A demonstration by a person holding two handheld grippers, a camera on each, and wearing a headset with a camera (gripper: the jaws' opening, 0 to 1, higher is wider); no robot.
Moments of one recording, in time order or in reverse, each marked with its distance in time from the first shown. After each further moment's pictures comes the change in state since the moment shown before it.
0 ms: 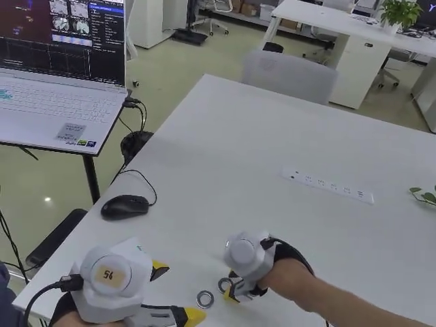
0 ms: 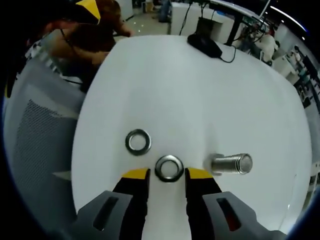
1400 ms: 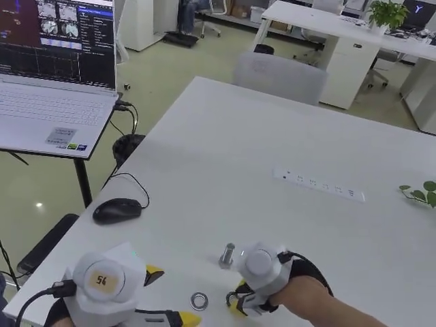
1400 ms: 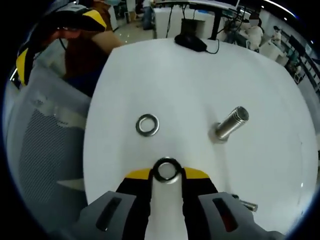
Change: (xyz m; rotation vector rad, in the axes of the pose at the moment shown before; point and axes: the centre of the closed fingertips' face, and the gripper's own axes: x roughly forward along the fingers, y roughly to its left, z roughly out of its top) left arm 0.002 -0.004 0.000 0.010 0.004 -0.011; right arm -0.020 0.020 -0.034 0.167 -0.051 -0.008
